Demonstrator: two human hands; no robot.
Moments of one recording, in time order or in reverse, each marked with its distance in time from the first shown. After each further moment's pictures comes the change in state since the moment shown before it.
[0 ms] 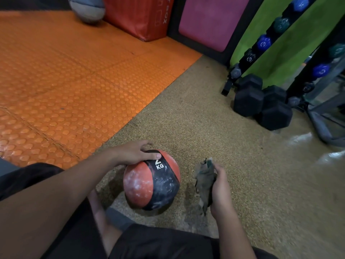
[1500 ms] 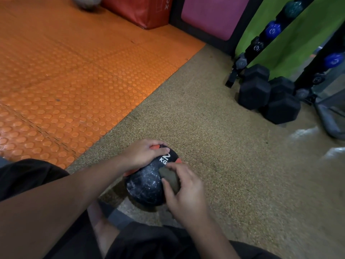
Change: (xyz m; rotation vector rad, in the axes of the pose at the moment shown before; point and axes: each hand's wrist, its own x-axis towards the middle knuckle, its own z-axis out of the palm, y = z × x) left_hand 0.018 0.004 0.039 -0.044 0.207 0.175; right_hand -0.030 0.033 0.042 -0.918 -0.207 -0.985
